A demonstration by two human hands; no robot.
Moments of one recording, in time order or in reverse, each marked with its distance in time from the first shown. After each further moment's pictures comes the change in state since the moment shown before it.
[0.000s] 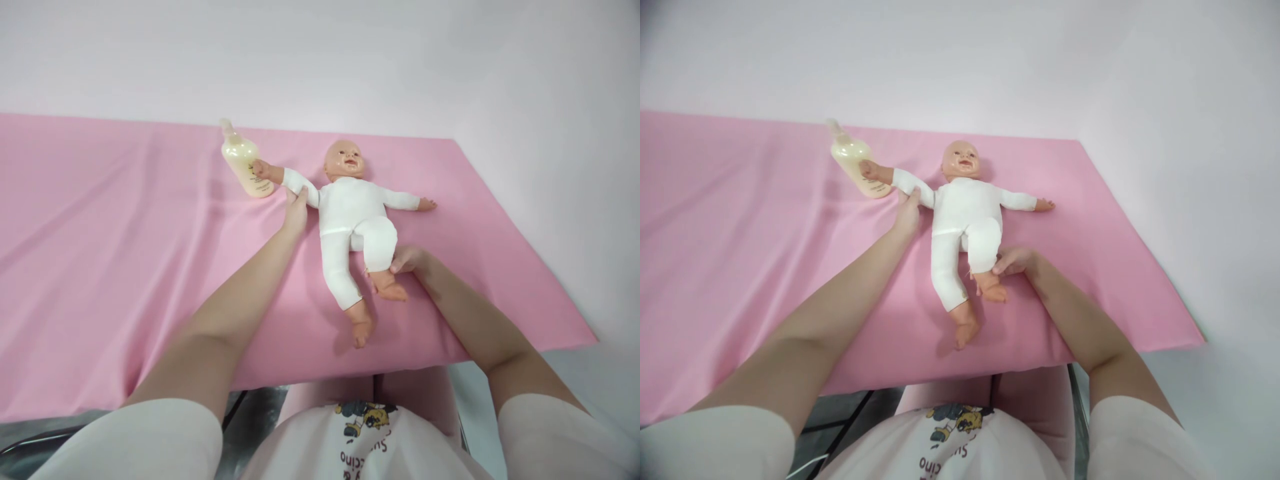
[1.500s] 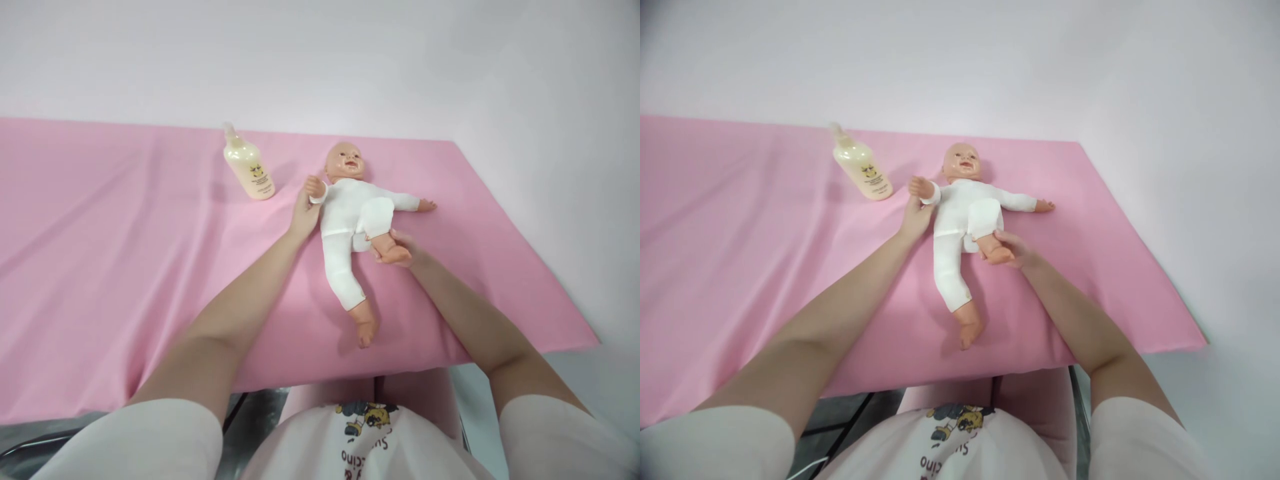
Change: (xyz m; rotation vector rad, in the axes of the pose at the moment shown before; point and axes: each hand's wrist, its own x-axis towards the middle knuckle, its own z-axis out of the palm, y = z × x) left_hand -0.017 0.029 0.014 0.213 -0.075 0.214; right_hand 0.006 0.000 -0.002 0.049 0.628 -0.367
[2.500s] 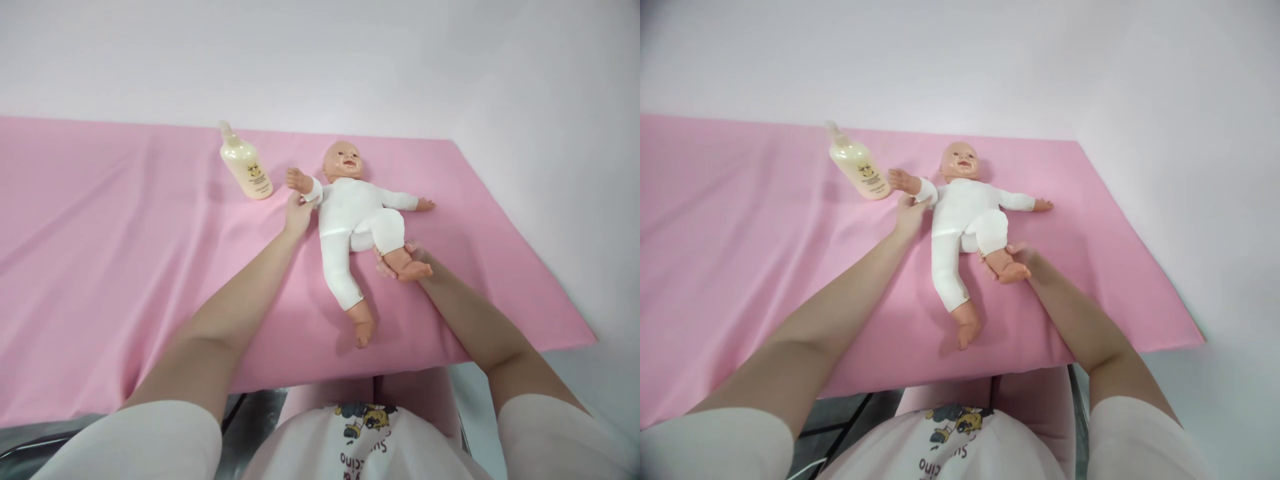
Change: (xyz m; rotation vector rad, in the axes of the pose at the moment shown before) left_hand 0.004 -0.009 -0.005 -0.081 0.035 -0.108; right_hand -0.006 0.006 -0.016 0.112 -0.578 0.199
